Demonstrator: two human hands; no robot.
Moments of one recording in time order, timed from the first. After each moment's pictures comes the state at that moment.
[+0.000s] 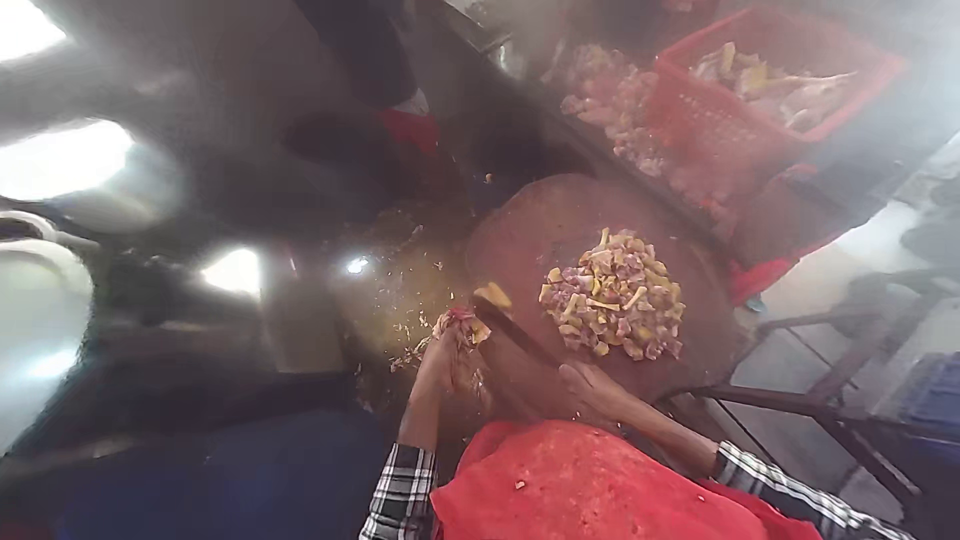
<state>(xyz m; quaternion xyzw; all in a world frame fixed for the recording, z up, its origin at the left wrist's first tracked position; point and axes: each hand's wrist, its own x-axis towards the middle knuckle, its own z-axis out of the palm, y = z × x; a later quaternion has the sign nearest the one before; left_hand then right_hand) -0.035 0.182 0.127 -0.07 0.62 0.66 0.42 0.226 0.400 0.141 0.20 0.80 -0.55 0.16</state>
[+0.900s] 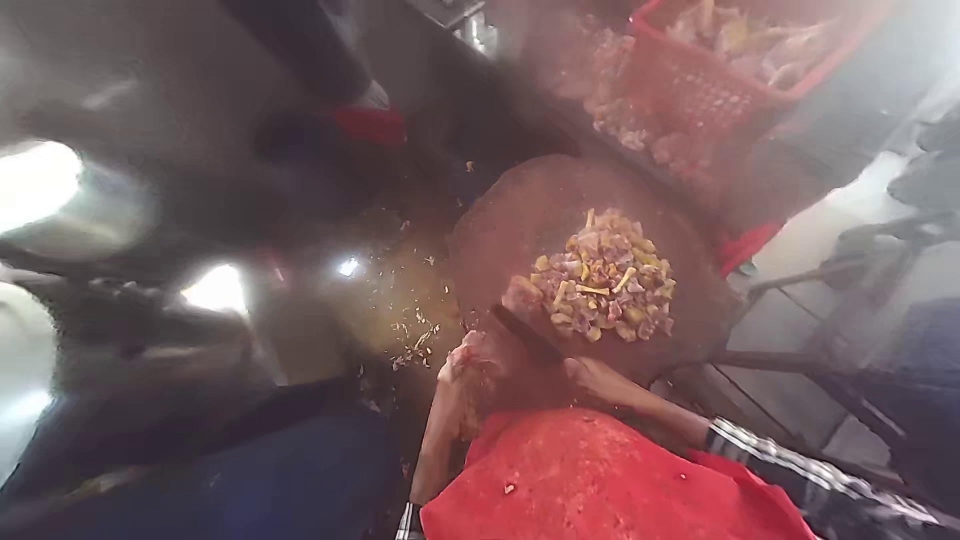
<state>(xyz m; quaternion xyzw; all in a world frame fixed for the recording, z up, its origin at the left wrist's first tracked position) 0.038 0.146 0.103 0.02 0.72 0.56 0.41 0.260 0.419 0.078 0.29 0.75 -0.54 0.24</state>
